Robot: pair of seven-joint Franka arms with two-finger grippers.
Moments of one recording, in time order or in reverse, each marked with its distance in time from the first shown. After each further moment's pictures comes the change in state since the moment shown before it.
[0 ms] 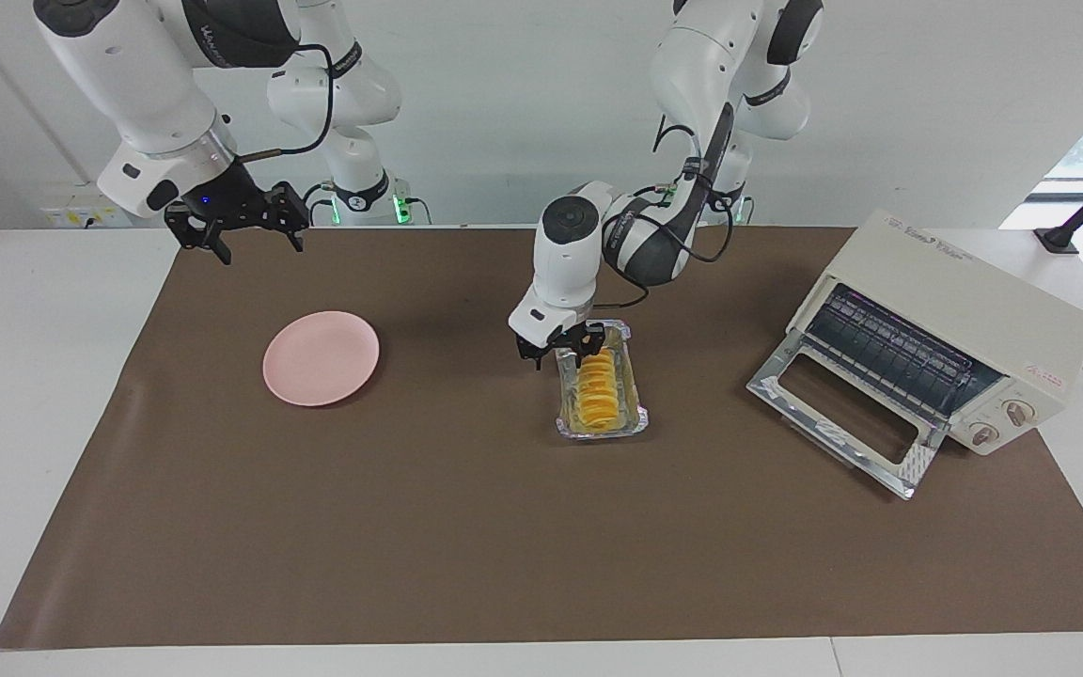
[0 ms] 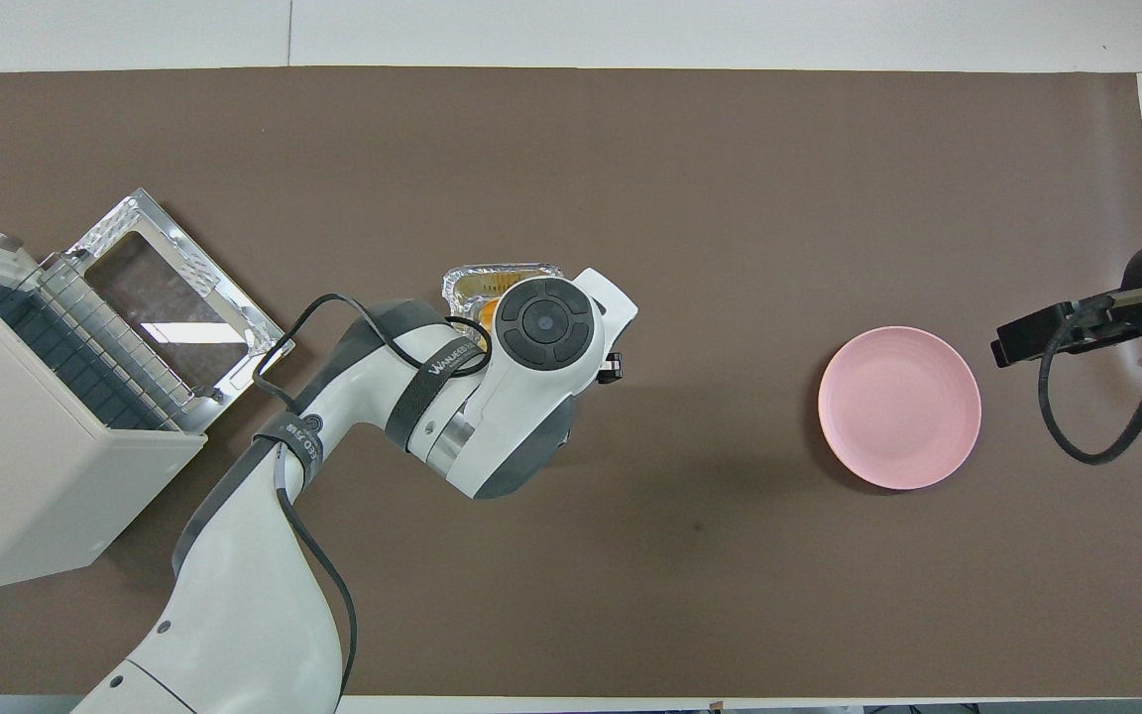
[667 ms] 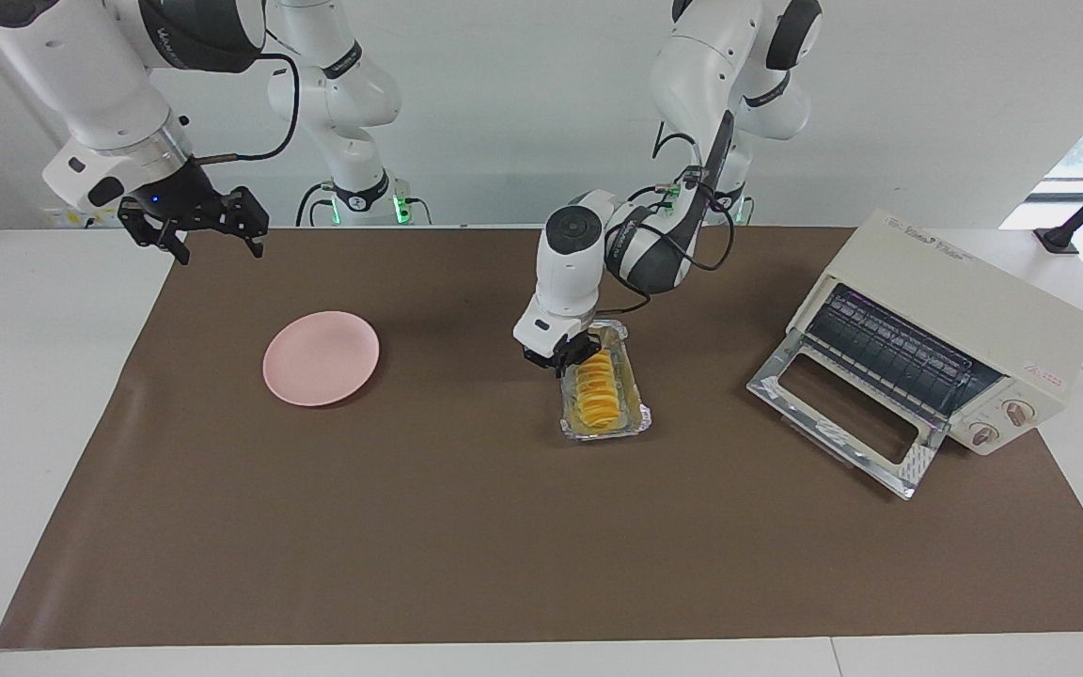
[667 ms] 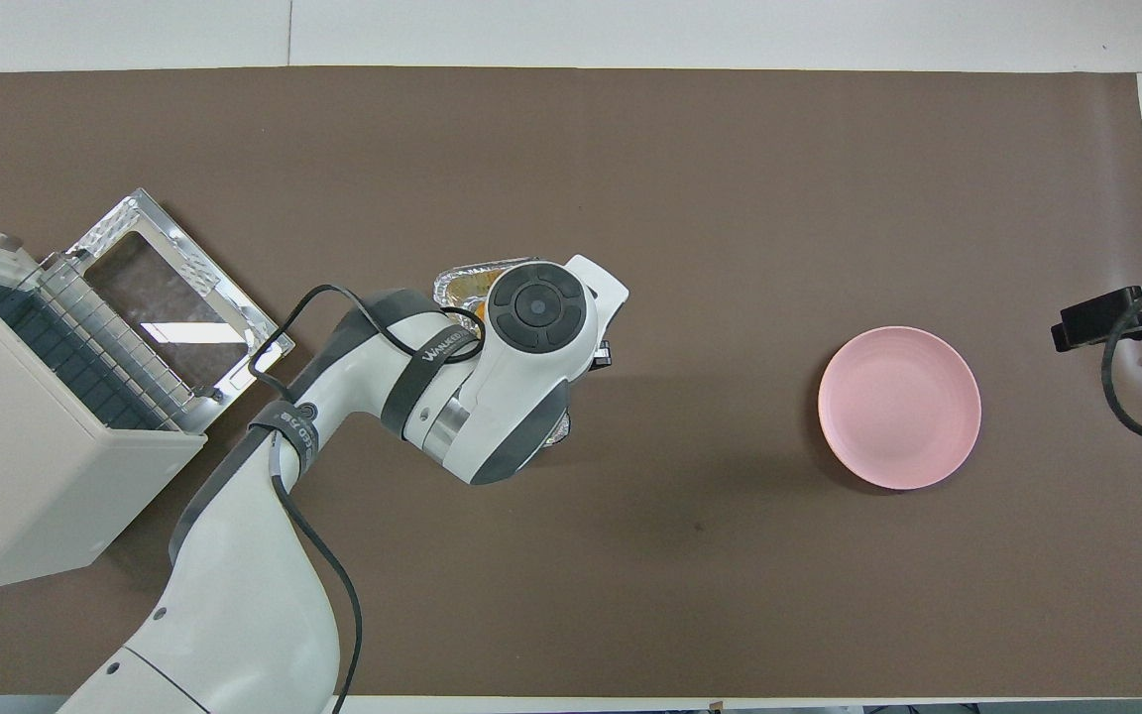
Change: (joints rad) left arm 0.028 0.011 0.017 0.087 -0.032 -0.073 -0.059; right arm -0.082 0.002 0.006 0.000 -0.025 0.029 0.000
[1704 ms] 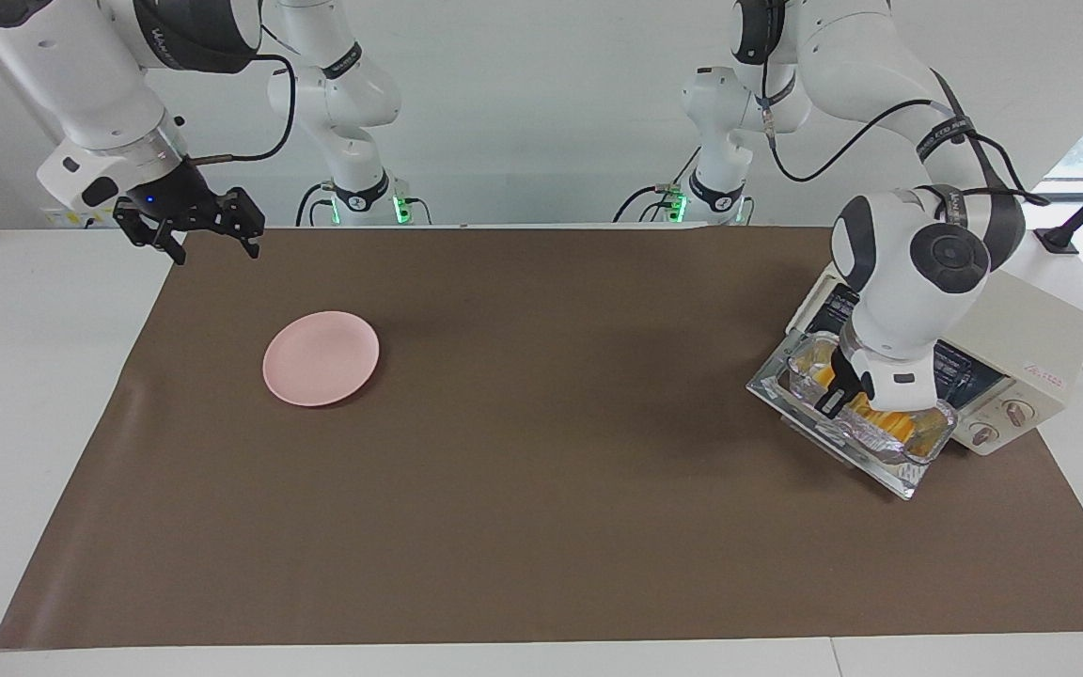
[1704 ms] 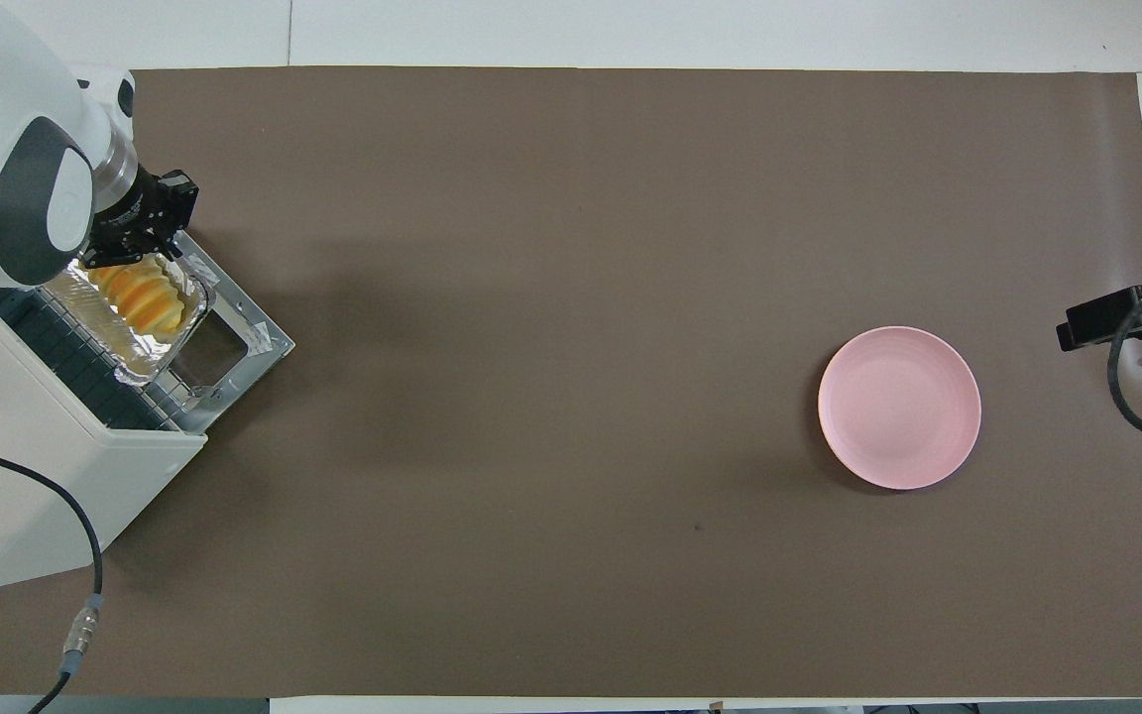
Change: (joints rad) left arm 0.312 -0.013 0.339 0.176 0.072 -0.327 -0.001; right arm -0.008 0.000 -0.001 -0.001 0.000 0.001 0.000
